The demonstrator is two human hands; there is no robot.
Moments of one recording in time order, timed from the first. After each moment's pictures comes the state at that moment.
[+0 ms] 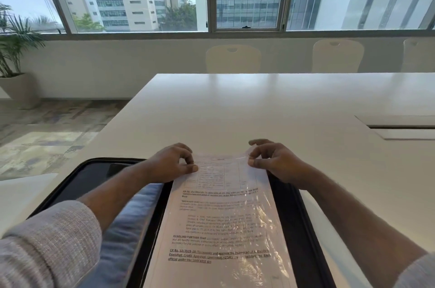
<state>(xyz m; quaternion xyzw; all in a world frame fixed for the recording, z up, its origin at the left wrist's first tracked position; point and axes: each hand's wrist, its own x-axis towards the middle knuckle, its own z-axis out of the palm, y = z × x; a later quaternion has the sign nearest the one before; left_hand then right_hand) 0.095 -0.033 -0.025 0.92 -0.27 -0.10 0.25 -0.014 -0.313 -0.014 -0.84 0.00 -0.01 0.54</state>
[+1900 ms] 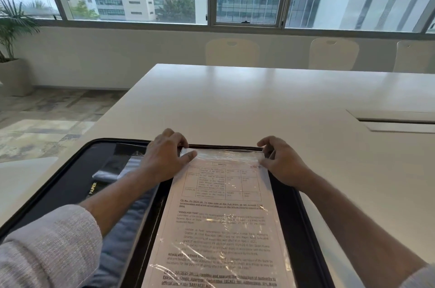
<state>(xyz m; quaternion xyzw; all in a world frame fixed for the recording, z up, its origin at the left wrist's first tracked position) 0.046 -0.019 -0.042 0.94 -0.22 0.10 0.24 -0.053 -0.306 -0.034 -0.92 0.05 -0.10 0.38</state>
